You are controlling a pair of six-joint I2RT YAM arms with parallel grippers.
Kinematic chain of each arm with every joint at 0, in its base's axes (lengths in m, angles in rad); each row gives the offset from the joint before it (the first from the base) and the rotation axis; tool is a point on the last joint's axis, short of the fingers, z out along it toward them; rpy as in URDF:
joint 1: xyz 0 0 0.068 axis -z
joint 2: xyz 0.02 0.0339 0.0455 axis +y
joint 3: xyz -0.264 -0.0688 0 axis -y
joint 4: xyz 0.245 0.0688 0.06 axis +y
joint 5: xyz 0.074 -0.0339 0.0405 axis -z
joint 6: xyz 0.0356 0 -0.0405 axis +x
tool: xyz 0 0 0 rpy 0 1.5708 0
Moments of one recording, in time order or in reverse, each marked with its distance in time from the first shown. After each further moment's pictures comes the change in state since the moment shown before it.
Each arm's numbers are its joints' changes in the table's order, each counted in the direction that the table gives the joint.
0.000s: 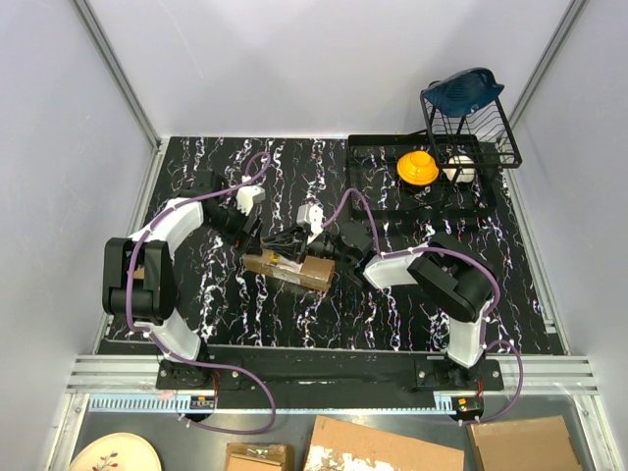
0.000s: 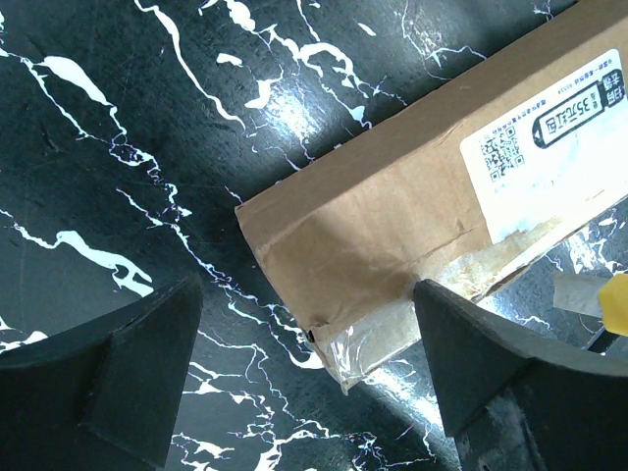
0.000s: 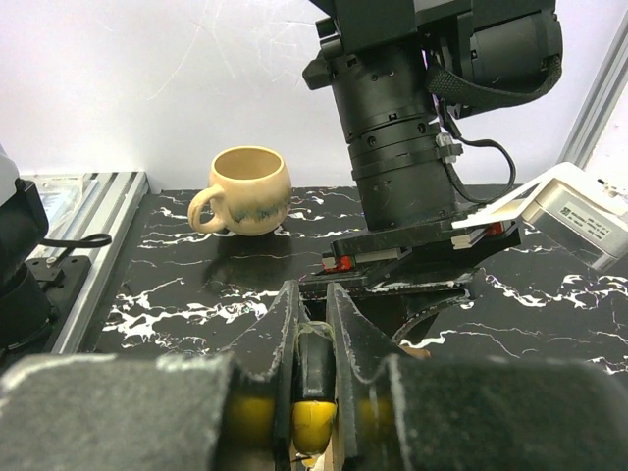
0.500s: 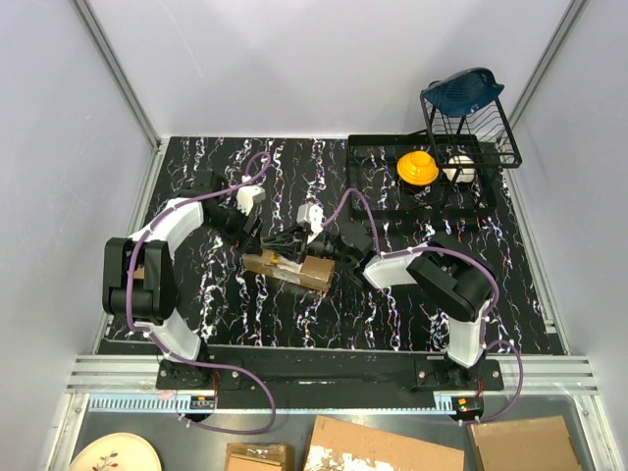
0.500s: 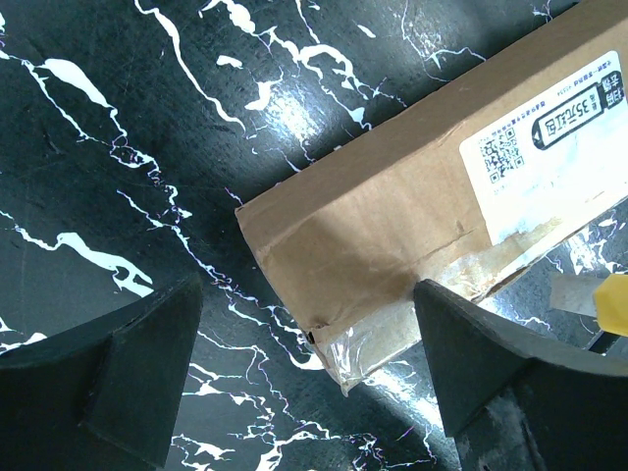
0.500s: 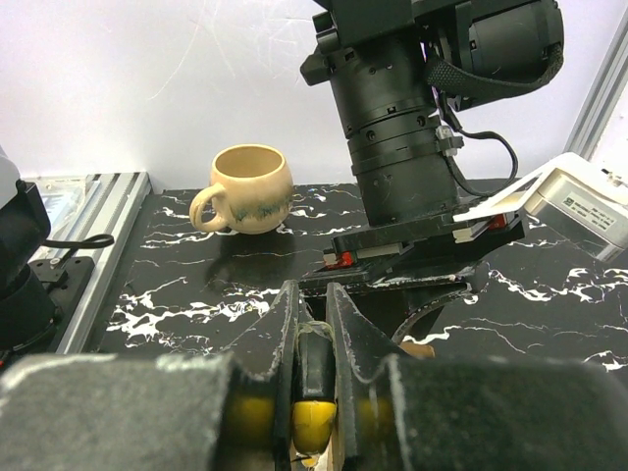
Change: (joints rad) left arm 0.000 0.000 0.000 -0.002 0.002 0.000; right arm 0.003 0.005 0.000 -0.002 0.004 0.016
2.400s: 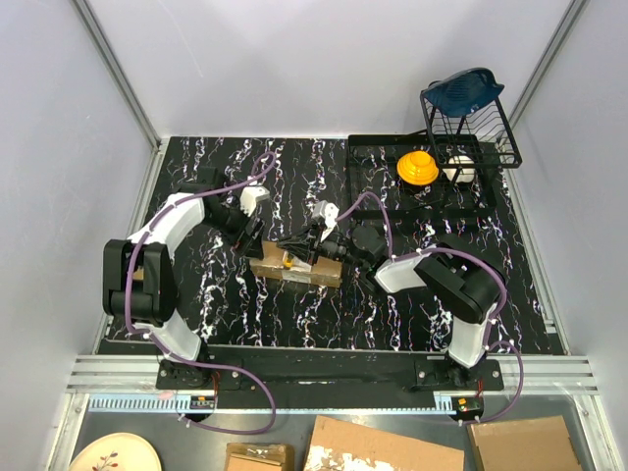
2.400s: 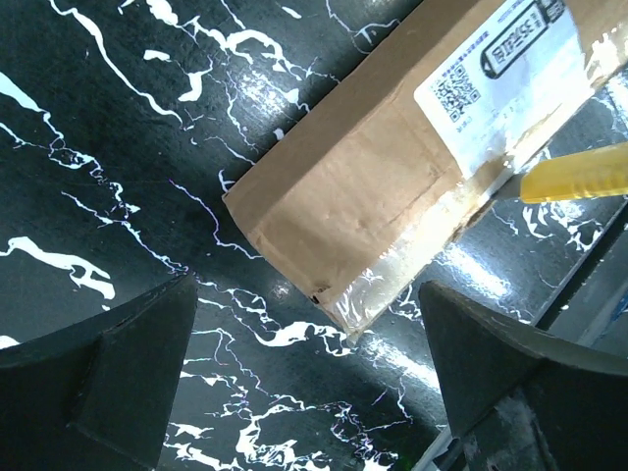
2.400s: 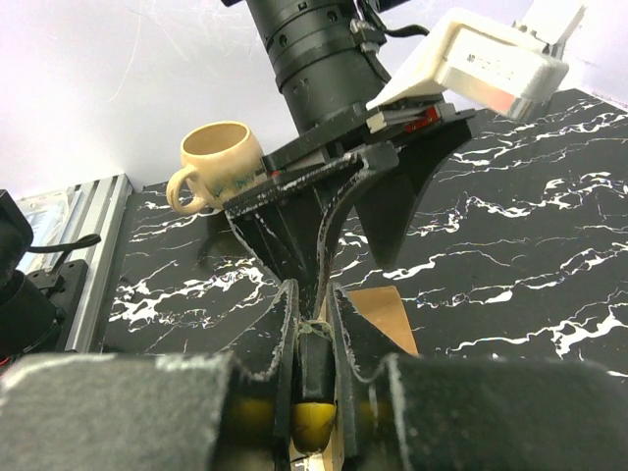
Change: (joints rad) left arm 0.015 -0.012 0.075 0.176 0.056 0.081; right arm 0.048 -0.049 -0.125 -0.007 0.085 0.106
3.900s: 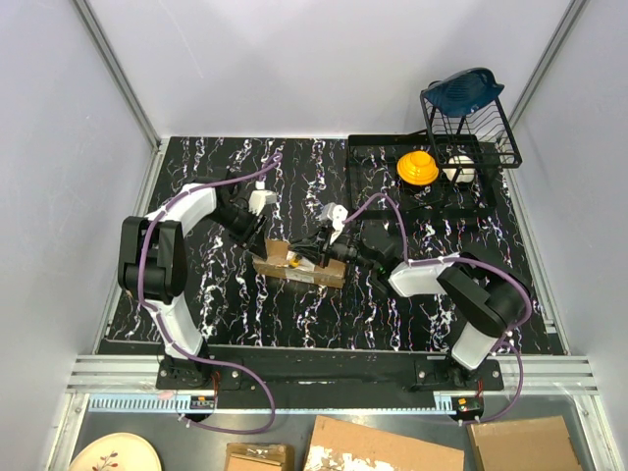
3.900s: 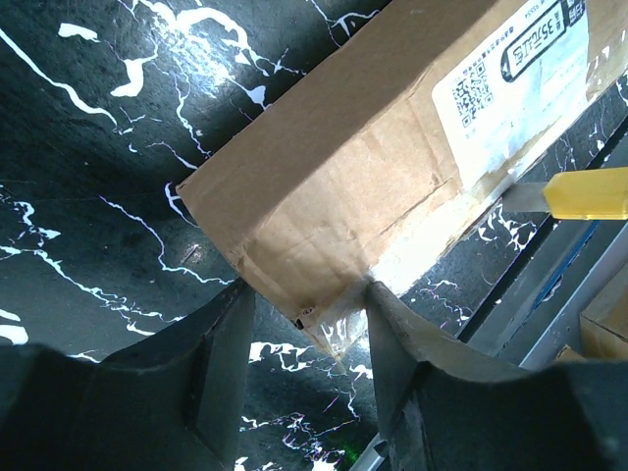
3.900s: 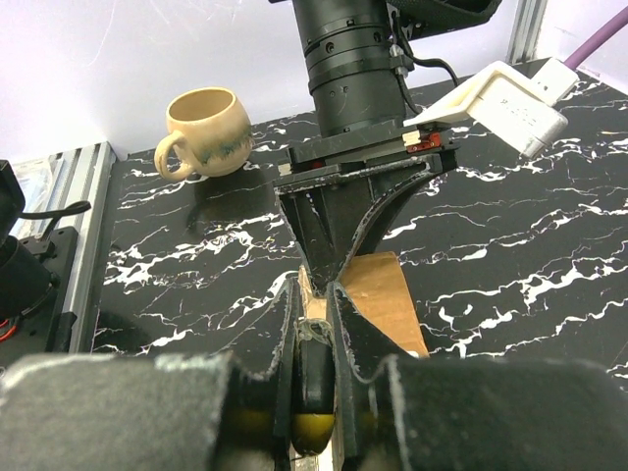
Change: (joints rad) left arm 0.028 0.191 0.096 0.086 0.008 -0.083; right arm 0.029 -0.141 -0.080 0.148 -0.007 -0.060
